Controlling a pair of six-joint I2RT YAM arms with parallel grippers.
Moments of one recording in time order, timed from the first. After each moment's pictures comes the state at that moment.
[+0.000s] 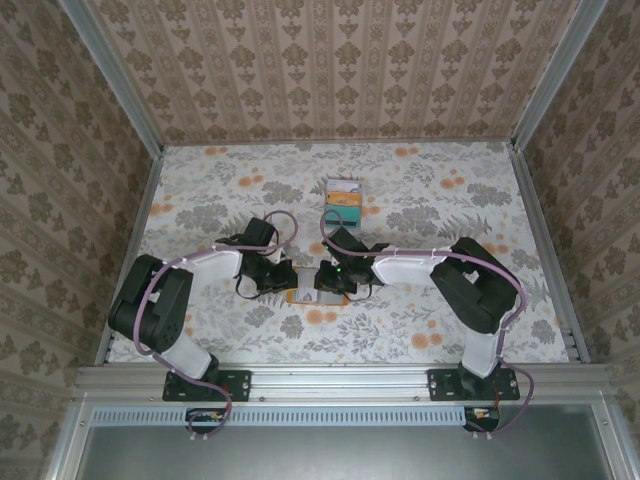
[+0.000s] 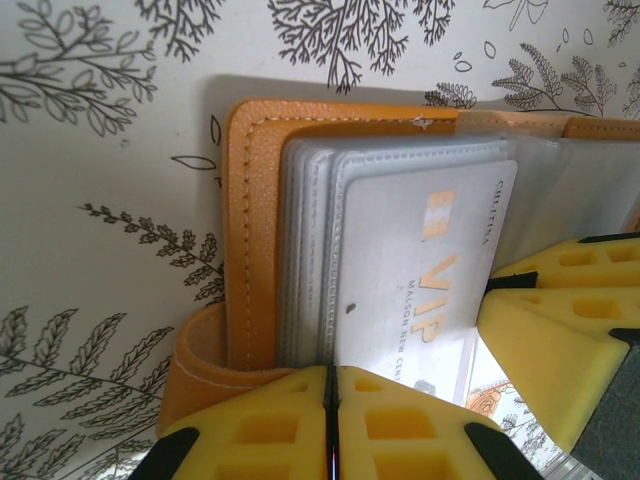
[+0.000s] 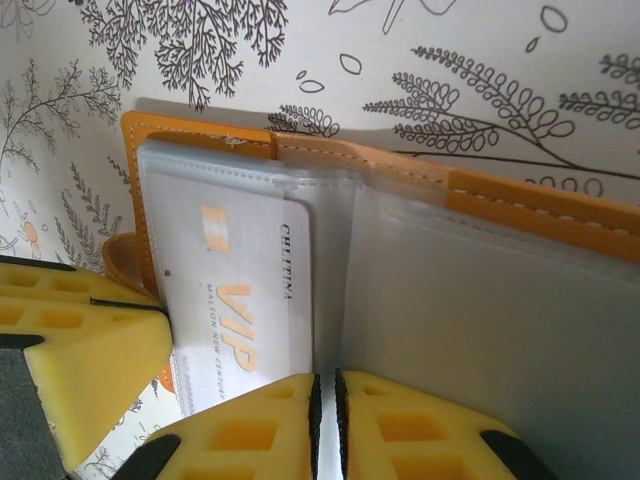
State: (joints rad) left arm -0.48 1.59 0.77 -0.44 0.52 -0.50; right arm 0.78 1.85 1.02 -0.18 -0.28 0.95
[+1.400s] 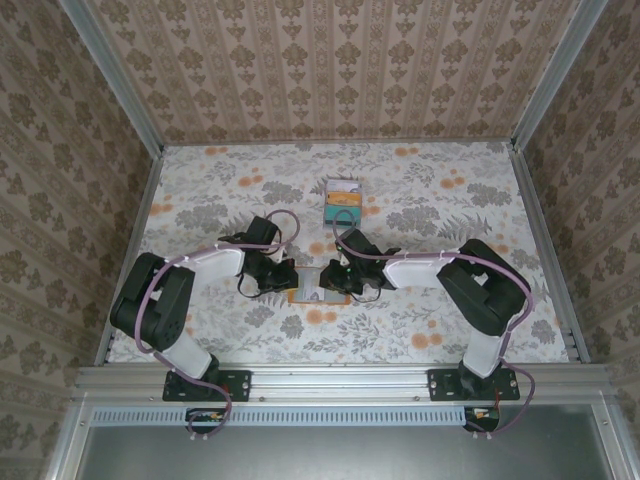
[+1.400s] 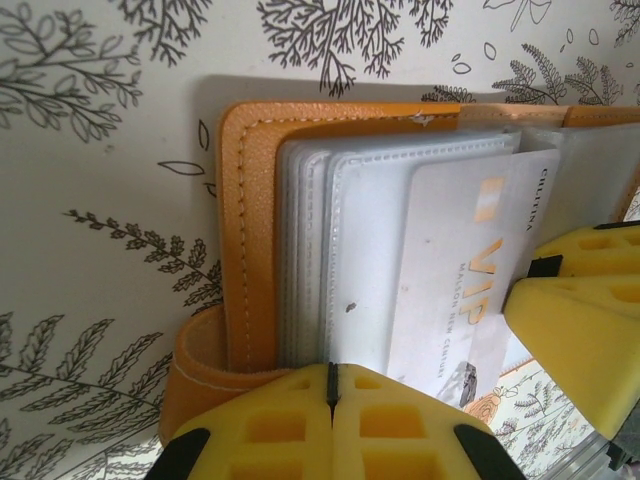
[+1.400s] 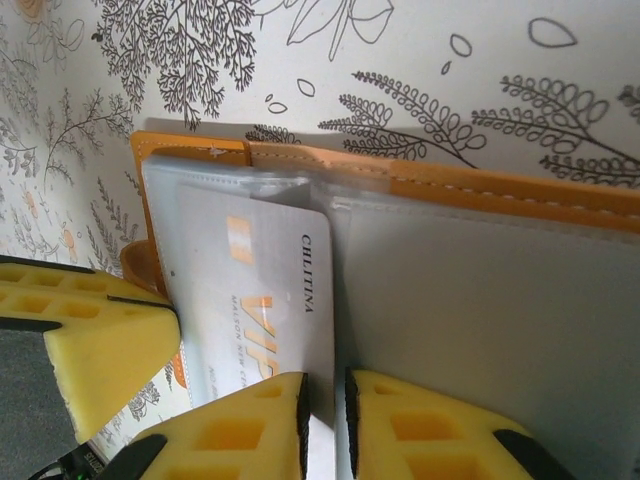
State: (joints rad) left arm -0.50 1.60 0.79 -0.46 0.50 -0.51; right arm 0.73 1.80 0.90 -0.02 -0.33 0.98
